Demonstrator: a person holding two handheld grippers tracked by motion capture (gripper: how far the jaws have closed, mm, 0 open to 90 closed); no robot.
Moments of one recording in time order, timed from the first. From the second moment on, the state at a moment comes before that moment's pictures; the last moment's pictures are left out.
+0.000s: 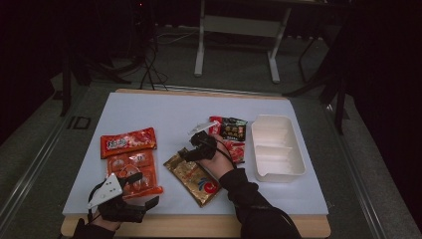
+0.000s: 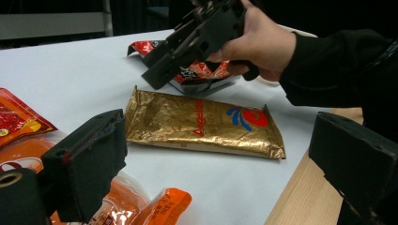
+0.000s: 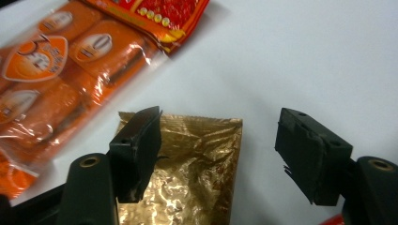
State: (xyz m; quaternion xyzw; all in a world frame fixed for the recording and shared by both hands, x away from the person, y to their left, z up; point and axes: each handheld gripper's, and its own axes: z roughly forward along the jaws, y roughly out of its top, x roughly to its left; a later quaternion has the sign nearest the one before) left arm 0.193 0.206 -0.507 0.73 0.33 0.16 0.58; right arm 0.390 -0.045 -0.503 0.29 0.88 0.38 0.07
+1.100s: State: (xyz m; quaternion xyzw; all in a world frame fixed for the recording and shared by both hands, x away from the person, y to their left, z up) left arm 0.195 0.203 -0.510 0.74 0.34 0.15 0.56; right arm 0.393 -0.022 -0.529 0.29 0.91 0.28 0.06
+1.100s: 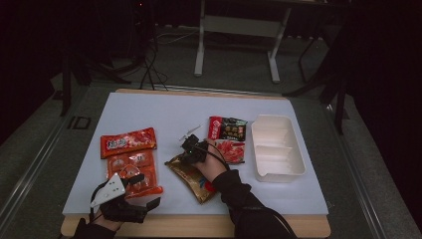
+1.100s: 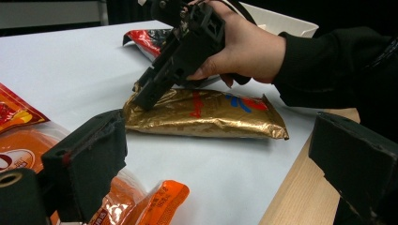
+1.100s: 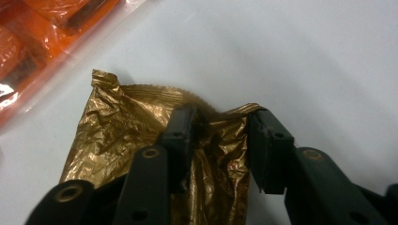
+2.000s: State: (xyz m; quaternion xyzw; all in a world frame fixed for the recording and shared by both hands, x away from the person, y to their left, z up) left arm 0.197 0.202 -0.512 0.74 0.34 0.15 0.56; right arm 0.369 -0.035 -0.480 0.25 0.90 0.35 0.03
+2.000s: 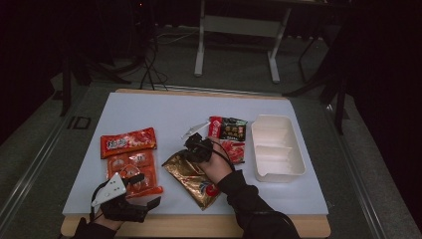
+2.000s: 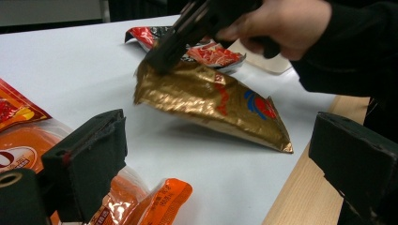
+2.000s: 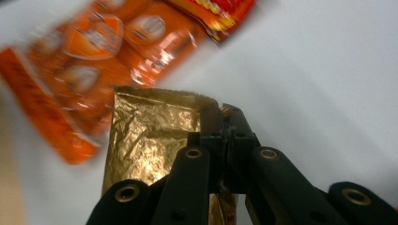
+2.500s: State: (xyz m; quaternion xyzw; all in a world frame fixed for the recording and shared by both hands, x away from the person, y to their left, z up) left arm 0.198 0.201 -0.513 0.74 0.34 0.15 0.56; right arm 0.339 -0.054 -0.445 0.22 0.89 0.41 0.01
